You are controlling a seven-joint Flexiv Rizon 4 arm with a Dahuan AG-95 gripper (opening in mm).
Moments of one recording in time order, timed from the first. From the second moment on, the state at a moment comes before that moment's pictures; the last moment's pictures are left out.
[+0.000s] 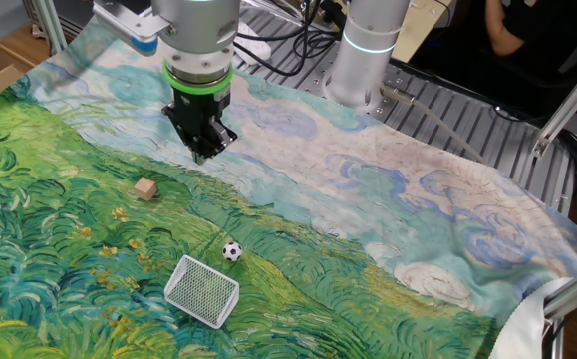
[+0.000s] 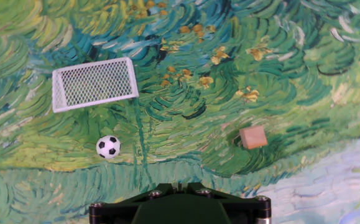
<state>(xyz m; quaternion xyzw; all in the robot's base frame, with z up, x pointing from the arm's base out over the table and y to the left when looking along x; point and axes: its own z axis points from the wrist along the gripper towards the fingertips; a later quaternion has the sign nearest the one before) 0.534 -0.087 0.176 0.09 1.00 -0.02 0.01</state>
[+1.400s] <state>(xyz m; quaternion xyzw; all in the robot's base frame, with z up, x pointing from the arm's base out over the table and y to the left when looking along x) 0.535 -0.087 0.178 0.12 0.99 -0.02 0.01</state>
